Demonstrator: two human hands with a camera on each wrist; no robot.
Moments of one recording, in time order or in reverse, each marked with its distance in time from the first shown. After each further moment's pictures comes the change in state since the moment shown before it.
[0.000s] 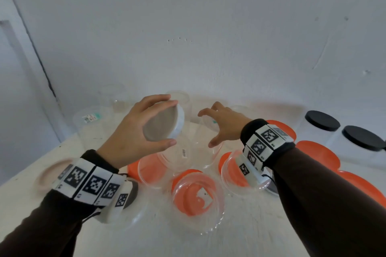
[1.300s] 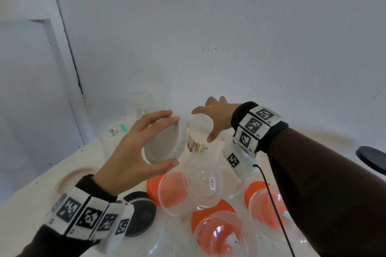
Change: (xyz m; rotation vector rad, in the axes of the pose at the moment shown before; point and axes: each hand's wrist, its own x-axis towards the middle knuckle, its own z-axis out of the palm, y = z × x) left_hand -0.013 -0.046 -0.023 0.044 0.103 -0.041; right_hand 0.100 -0.061 -0.046 -0.320 -0.177 -0.092
